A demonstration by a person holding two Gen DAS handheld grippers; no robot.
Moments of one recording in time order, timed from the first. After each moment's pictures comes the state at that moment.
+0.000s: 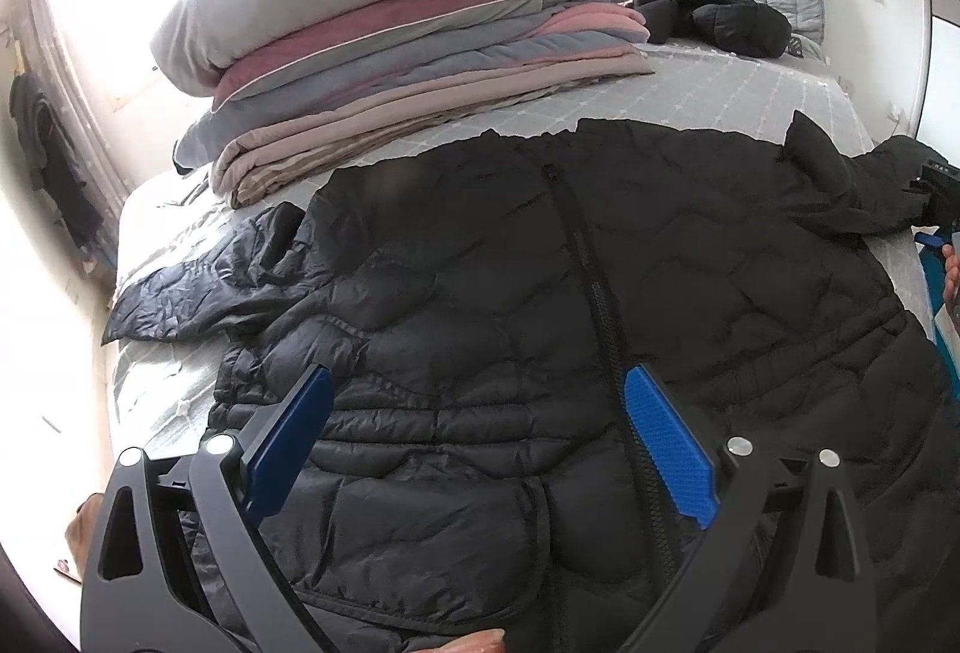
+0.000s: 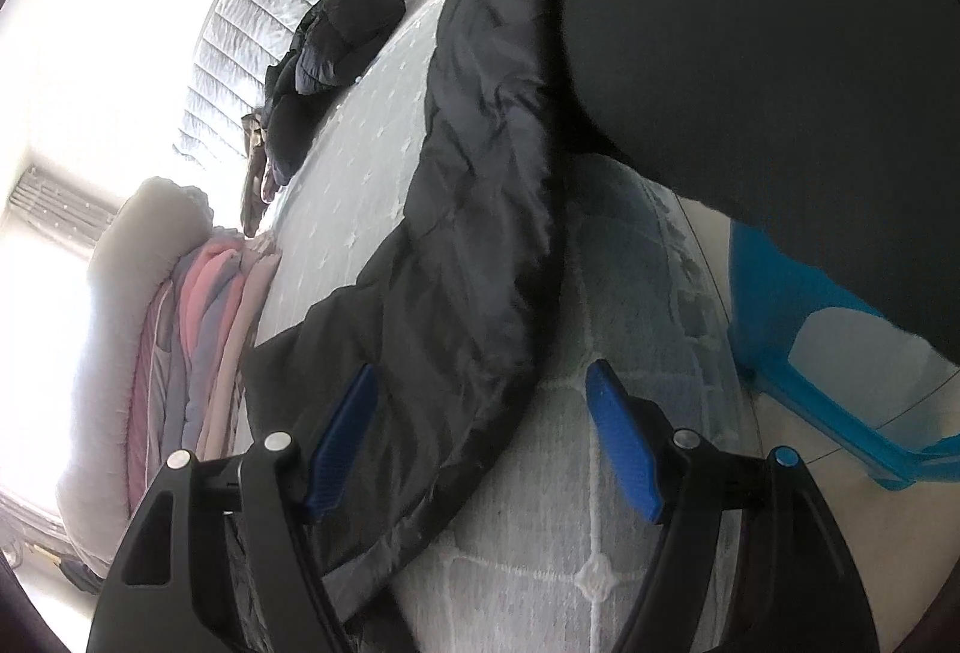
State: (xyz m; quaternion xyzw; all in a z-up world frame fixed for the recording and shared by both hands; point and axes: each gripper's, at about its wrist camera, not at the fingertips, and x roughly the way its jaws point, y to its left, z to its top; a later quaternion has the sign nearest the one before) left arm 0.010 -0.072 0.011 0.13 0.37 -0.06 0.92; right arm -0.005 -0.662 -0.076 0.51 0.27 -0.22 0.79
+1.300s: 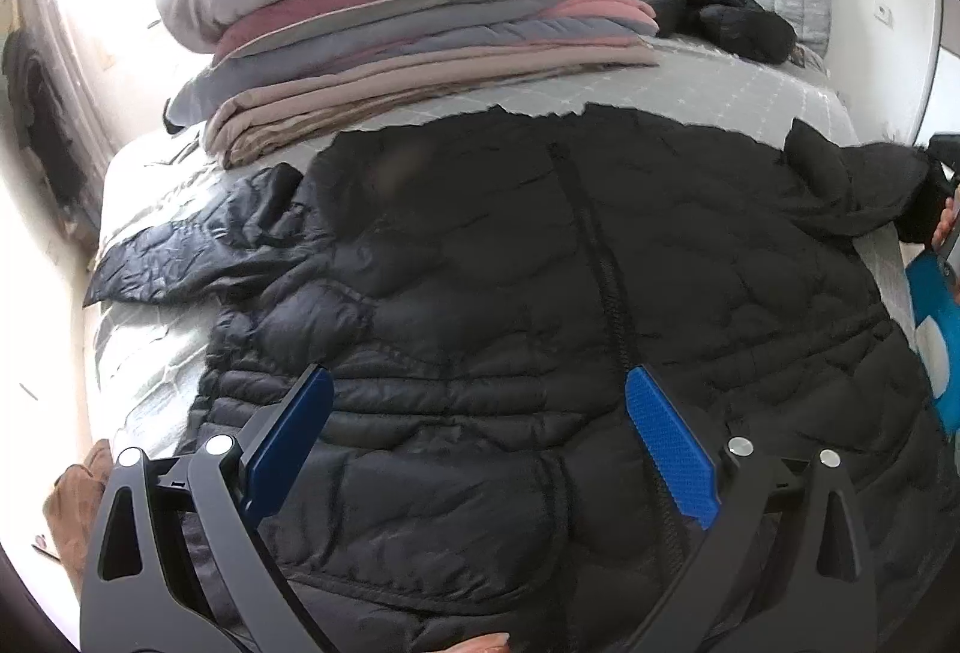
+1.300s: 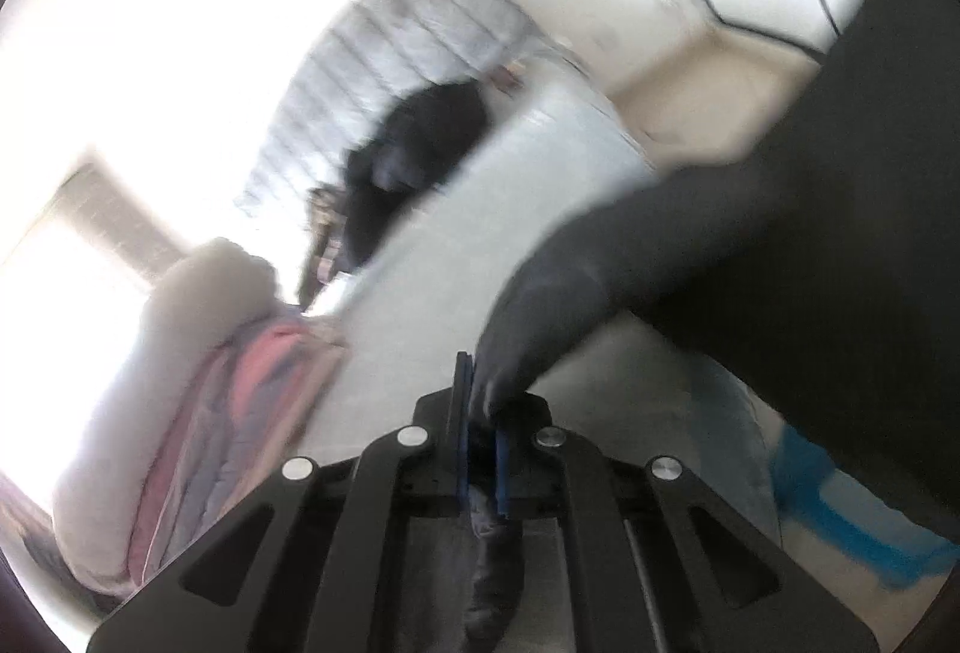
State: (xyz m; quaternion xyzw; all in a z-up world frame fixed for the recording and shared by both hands) left arm 0.010 -0.043 0.012 0.08 0.39 -0.07 0.91; right arm 0.009 -0.659 0.015 0.42 0.14 -0.22 0.87
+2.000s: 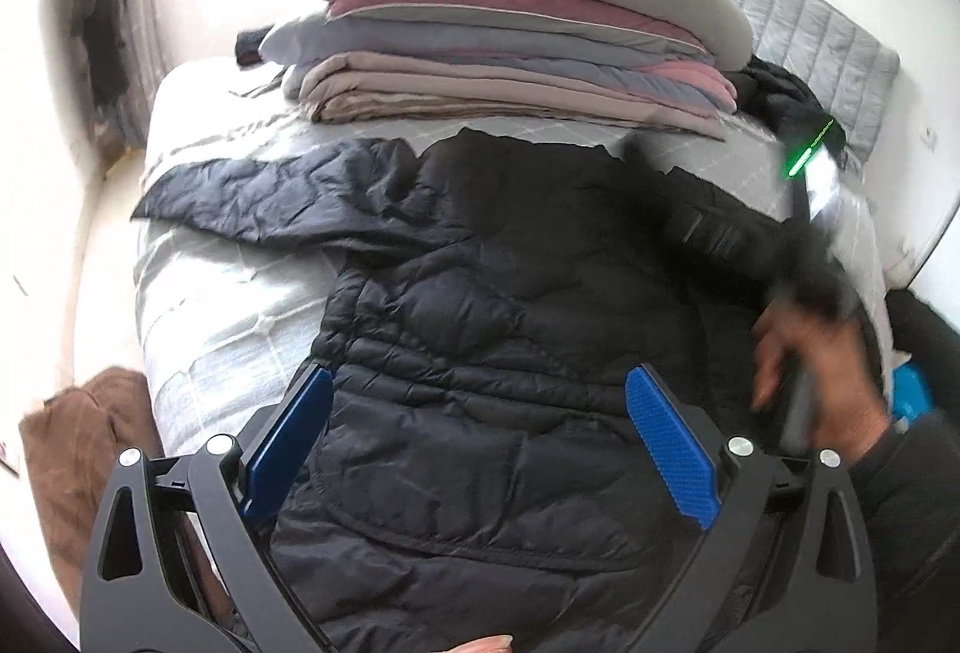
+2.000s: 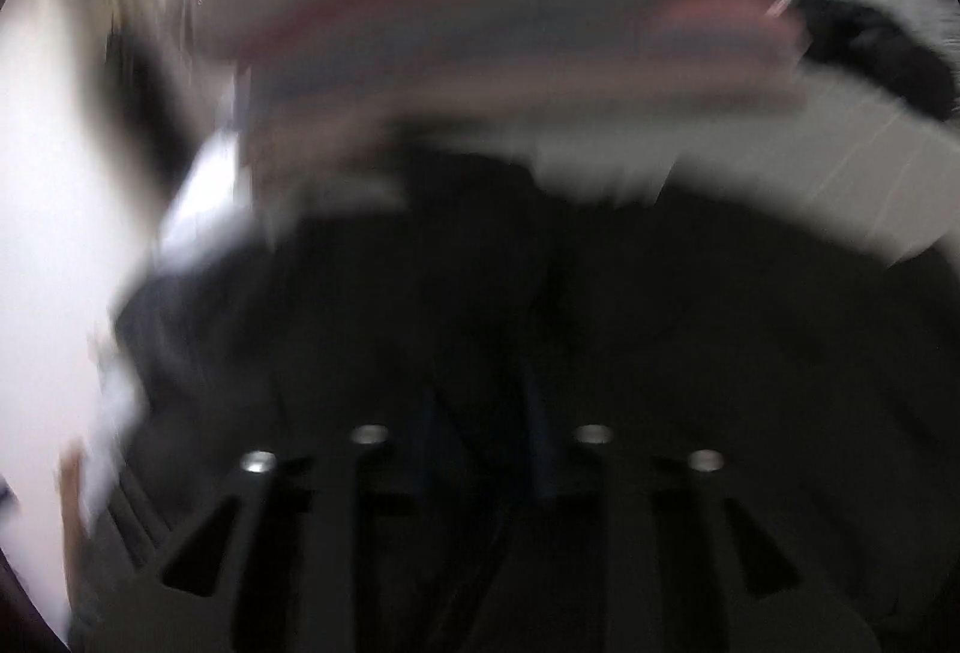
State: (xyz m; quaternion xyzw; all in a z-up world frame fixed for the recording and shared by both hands) left arm 0.007 0.076 0.036 -0.05 0.40 -0.03 0.91; right arm 0.171 -0.232 -0.051 0.07 0.43 0.13 0.89
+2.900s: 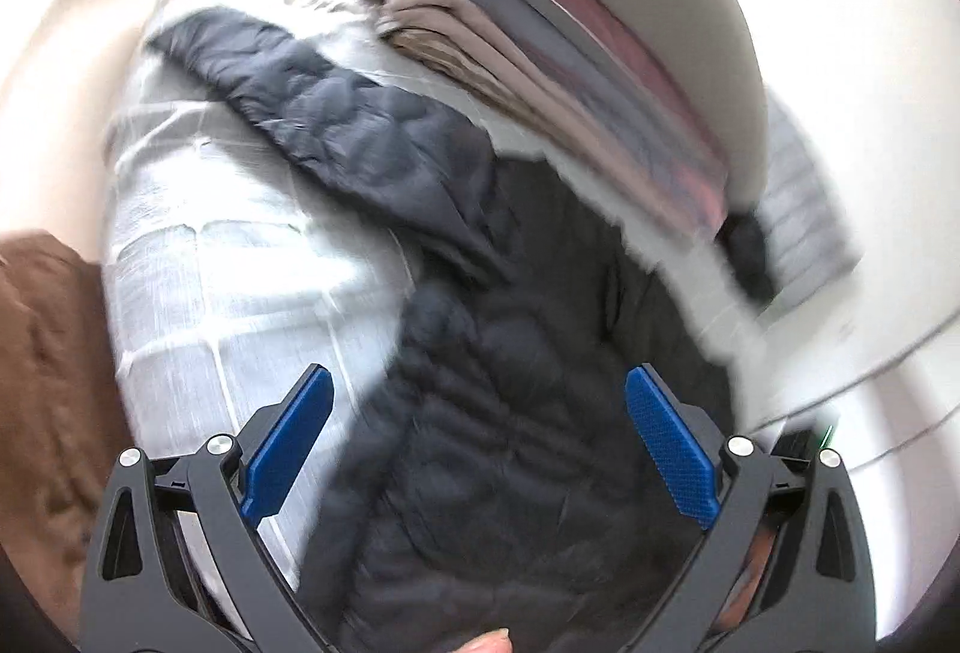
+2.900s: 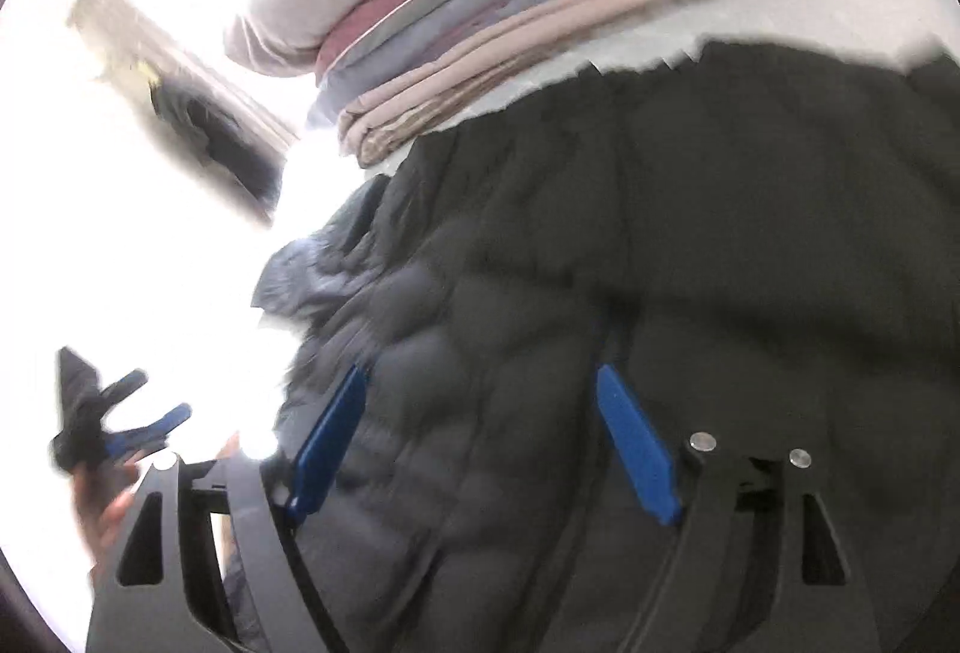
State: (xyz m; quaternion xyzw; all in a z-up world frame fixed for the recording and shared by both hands) left arm 0.060 0.263 0.008 -0.34 0.42 -0.09 0.84; right arm 0.074 -0.246 -0.011 0.25 0.45 0.21 0.83
